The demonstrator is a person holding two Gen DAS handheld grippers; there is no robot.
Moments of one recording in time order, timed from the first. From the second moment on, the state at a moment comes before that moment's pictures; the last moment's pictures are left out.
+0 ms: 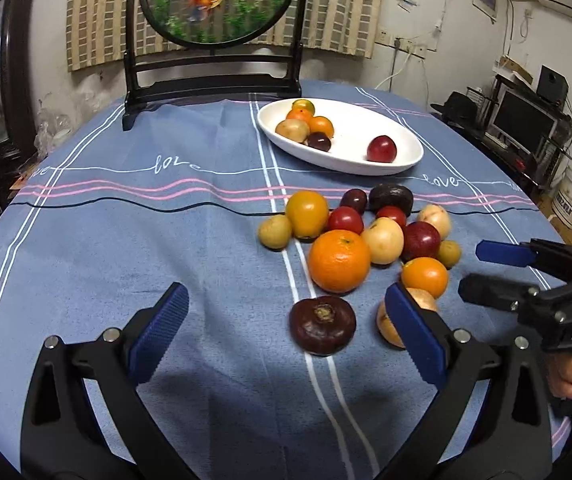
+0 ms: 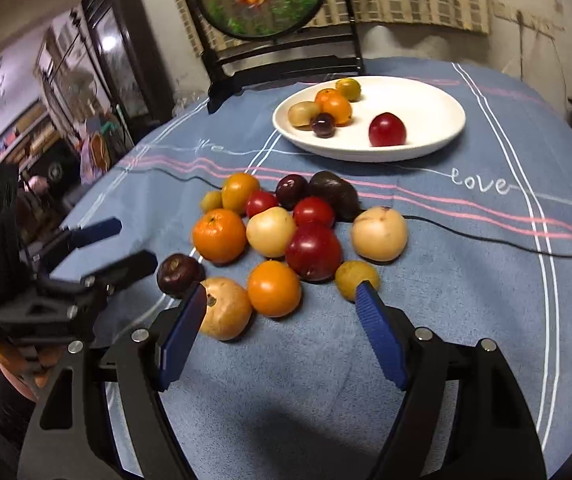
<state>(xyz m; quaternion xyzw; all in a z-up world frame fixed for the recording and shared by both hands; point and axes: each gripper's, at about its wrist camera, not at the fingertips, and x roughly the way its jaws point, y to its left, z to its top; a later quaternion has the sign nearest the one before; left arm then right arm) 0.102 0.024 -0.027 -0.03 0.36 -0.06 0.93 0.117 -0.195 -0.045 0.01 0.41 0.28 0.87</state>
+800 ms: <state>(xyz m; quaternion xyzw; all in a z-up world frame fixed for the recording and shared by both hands) 0.102 0.031 -0.027 -0.04 0.37 -0.04 0.93 0.144 -0.205 -0.068 -0.05 0.42 0.17 0.89</state>
